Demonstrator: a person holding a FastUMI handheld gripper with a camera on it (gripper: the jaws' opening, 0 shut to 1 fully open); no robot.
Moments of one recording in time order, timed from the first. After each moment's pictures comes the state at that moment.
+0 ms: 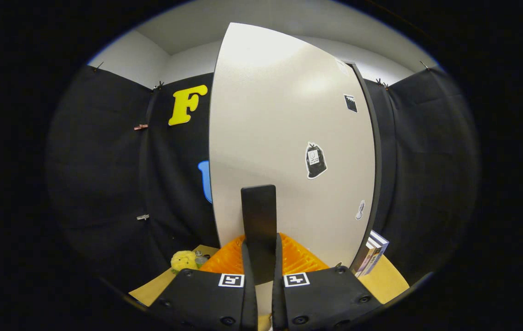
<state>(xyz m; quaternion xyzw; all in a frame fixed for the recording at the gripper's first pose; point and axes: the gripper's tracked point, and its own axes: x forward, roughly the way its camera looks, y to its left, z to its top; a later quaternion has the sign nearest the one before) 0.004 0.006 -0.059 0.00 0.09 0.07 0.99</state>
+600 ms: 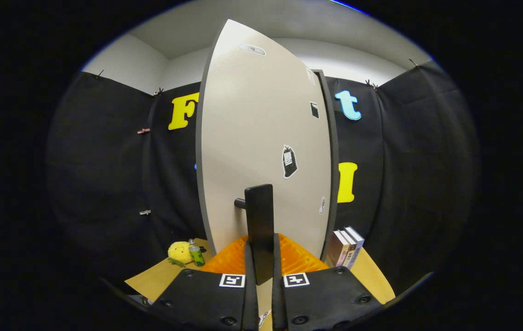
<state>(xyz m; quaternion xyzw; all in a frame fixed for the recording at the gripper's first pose) -0.053 -0.082 -0.041 0.00 0.09 0.06 0.99</state>
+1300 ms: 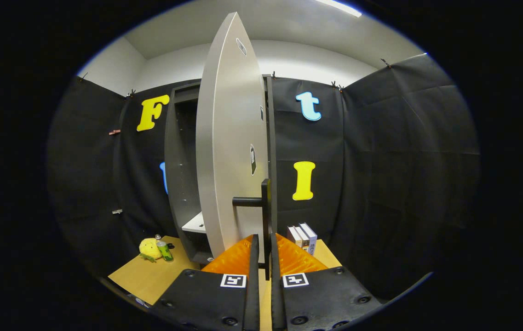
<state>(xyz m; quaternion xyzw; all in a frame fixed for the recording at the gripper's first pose) -0.090 -0.206 -0.029 -0.02 0.08 -0.03 1.00</state>
